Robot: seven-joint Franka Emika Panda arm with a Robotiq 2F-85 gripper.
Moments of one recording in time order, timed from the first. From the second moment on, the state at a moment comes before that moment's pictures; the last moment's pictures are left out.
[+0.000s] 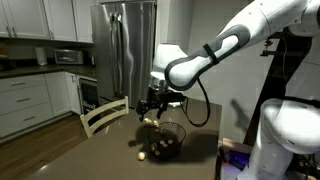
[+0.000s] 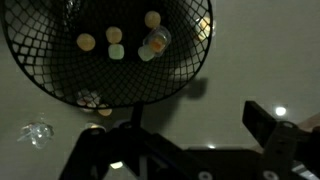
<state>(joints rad) 0.05 -0.19 0.11 -2.48 0.04 2.47 0.71</state>
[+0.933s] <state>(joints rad) 0.05 -0.19 0.11 -2.47 0.04 2.27 0.99</state>
